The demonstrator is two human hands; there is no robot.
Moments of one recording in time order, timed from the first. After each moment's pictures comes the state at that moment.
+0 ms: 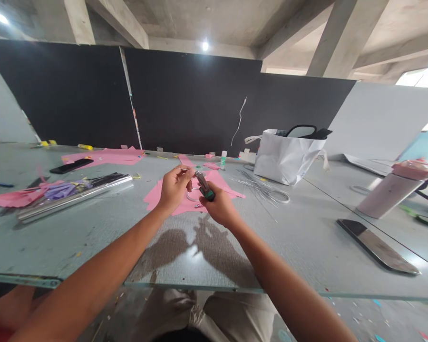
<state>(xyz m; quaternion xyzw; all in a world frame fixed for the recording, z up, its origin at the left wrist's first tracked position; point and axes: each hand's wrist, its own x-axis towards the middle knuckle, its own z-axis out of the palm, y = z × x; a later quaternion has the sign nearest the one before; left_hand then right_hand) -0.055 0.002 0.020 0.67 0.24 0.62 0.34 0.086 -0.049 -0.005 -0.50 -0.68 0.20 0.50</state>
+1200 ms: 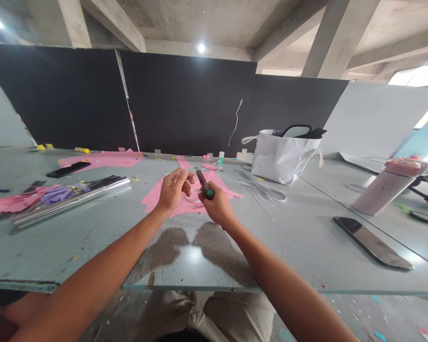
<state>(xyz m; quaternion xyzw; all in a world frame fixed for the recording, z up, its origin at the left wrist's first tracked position) -0.055 0.001 0.019 0.67 0.24 0.60 0.37 0.084 -0.045 -0.006 -0.54 -0.63 0.19 0.53</state>
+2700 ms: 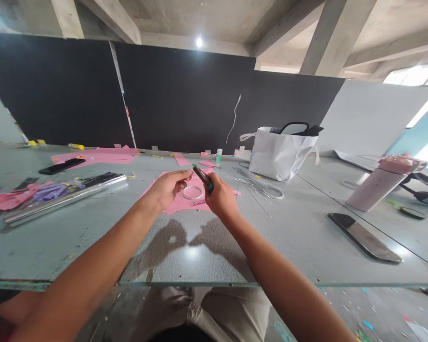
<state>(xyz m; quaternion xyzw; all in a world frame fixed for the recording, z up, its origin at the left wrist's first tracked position) -0.059 0.002 0.040 0.59 0.33 0.50 0.55 0.096 -0.042 -0.002 -0.59 -0.68 -0.04 0.44</state>
